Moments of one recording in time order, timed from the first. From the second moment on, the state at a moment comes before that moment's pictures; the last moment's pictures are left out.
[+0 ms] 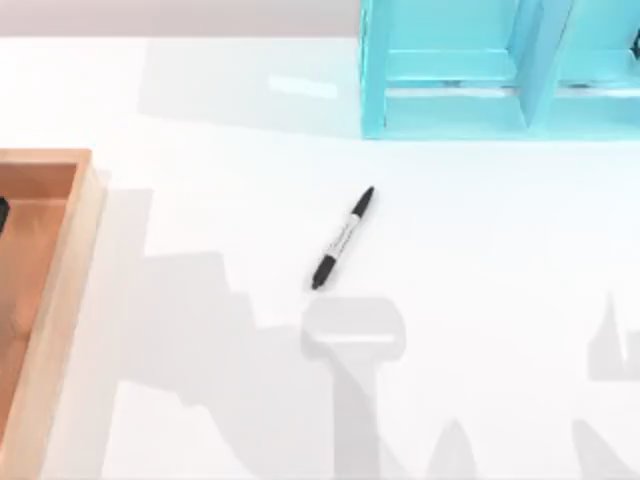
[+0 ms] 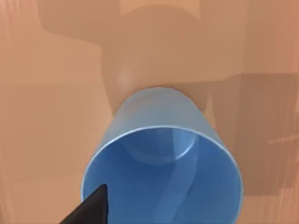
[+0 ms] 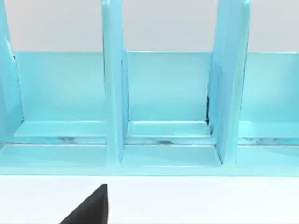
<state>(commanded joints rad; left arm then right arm) 0.20 1.81 1.29 -1.05 0.00 0.23 0.00 0.00 0.00 0.00 0.00 0.00</state>
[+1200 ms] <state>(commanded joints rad) 0.21 1.85 1.17 -0.88 0.00 0.24 0.00 0.00 0.00 0.00 0.00 0.00</state>
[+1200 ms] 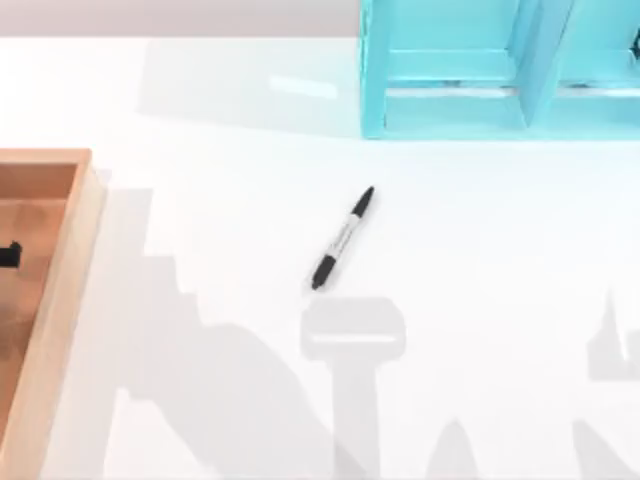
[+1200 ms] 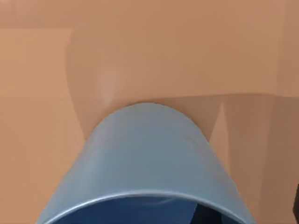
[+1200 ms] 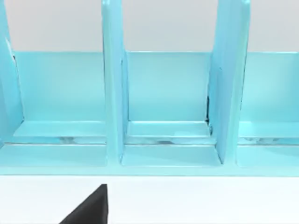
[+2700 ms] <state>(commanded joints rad) -0.13 1.81 1.60 -1.35 0.00 -0.16 0.00 0.00 0.00 0.00 0.00 0.00</state>
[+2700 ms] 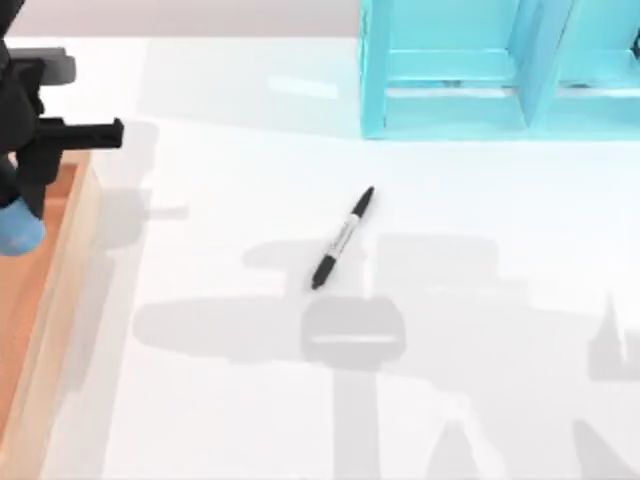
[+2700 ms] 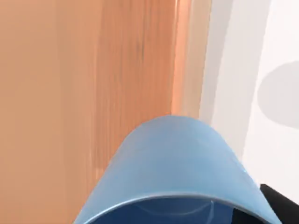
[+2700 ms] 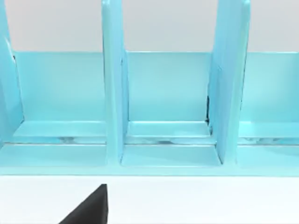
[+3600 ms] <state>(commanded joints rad) -0.38 1.89 1.66 -1.34 -0.03 -0.35 0.00 0.00 0.00 0.00 0.00 0.00</state>
